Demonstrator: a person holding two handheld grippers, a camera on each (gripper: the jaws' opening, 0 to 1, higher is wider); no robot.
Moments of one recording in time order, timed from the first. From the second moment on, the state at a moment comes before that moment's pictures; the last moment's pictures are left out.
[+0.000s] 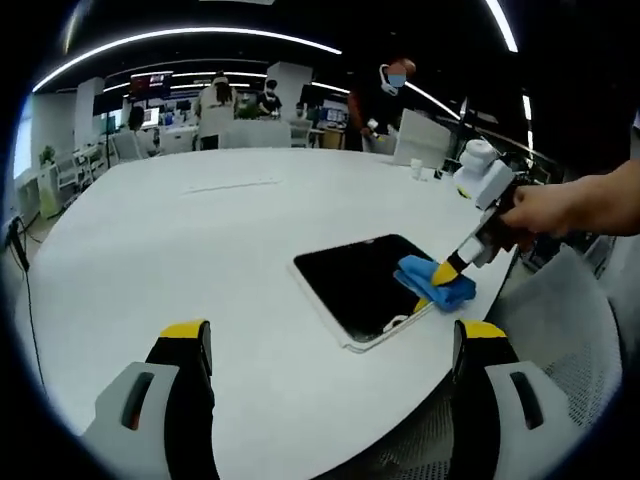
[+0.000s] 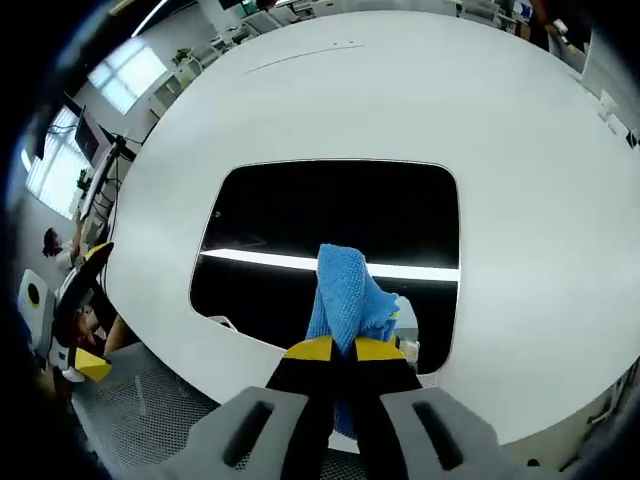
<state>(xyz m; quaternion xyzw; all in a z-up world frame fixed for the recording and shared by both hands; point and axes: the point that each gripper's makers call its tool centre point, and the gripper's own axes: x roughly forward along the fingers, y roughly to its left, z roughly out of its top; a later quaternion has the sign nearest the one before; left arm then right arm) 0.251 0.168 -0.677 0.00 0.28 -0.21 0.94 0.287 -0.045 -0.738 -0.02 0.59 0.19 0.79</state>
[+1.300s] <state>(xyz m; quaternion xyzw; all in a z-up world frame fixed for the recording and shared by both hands) 0.251 0.179 -0.681 0.03 0.28 -0.20 0.94 0.286 -0.056 -0.738 0.00 0.58 0.23 0.78</state>
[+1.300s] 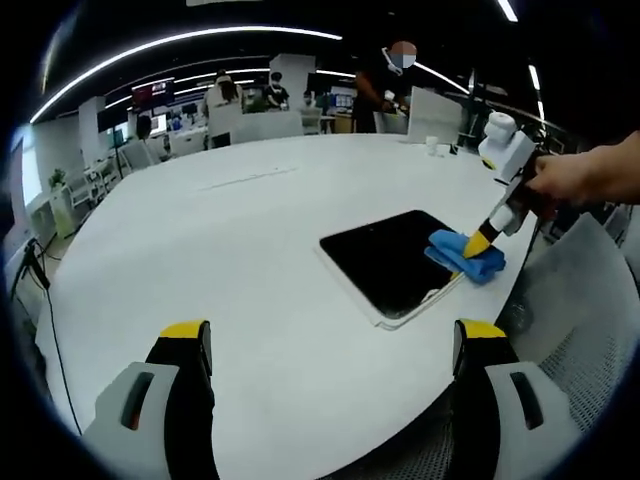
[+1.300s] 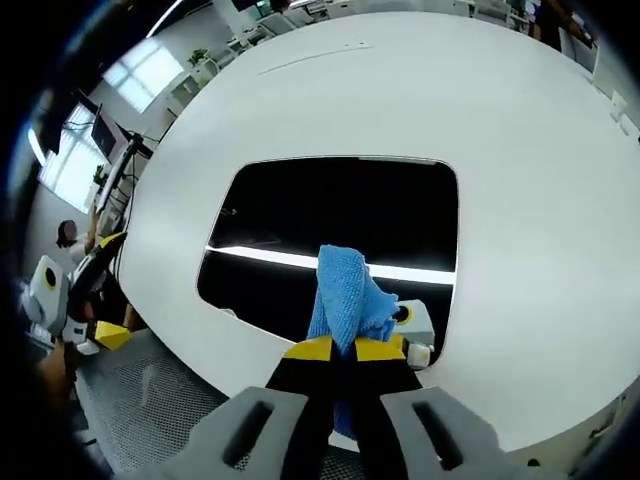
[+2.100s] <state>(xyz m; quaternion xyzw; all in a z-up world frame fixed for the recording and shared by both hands) 0.247 0.172 -0.680 0.03 0.29 -0.22 0.93 0.293 -0.094 -0.740 0.01 0.58 0.20 0.79</state>
